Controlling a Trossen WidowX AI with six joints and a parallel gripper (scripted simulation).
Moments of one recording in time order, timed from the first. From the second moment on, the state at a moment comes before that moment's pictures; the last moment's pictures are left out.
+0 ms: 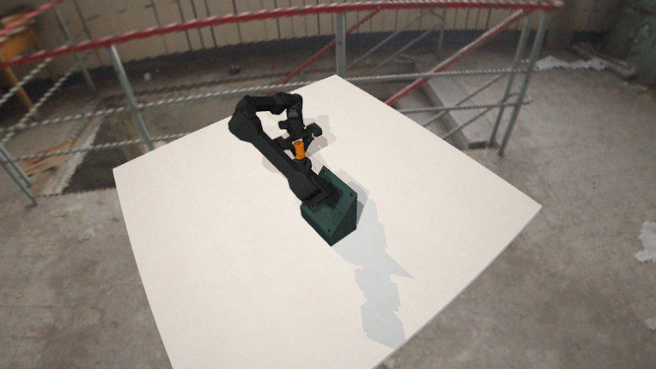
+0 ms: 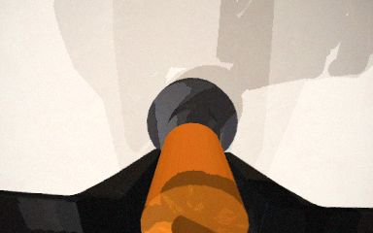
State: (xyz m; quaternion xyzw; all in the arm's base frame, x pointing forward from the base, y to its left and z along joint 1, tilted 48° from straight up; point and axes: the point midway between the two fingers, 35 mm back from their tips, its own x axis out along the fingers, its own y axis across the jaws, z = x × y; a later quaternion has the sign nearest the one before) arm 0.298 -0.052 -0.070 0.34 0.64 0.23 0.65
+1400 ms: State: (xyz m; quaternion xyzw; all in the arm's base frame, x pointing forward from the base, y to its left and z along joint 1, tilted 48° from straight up) arm 0.300 -0.053 -0.070 0.41 0.66 0.16 0.61
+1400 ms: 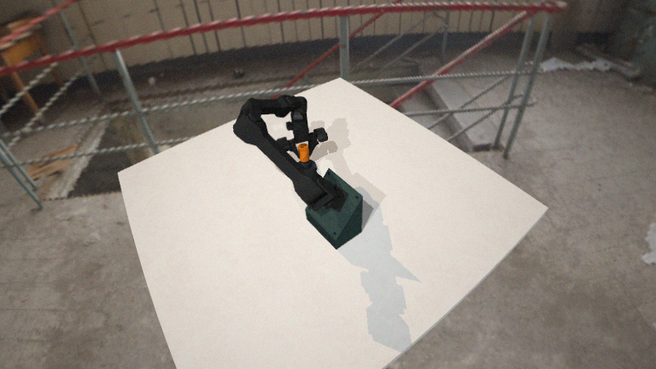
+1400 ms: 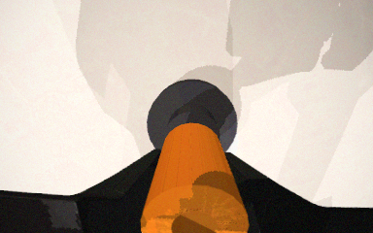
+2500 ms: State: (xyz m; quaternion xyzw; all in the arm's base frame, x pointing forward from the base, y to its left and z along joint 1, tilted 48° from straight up) arm 0.300 -0.055 -0.071 0.47 0.68 0.09 0.56
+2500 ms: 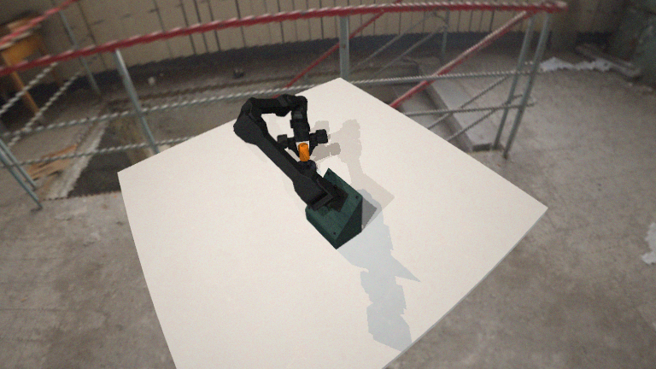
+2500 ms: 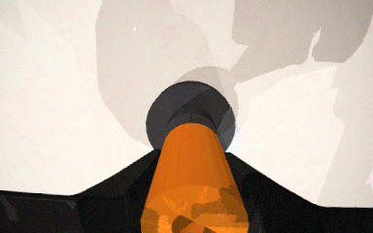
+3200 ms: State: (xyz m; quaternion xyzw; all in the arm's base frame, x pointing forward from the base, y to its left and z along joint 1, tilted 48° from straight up) arm 0.301 -0.055 -0.070 0.47 0.68 0.09 0.56
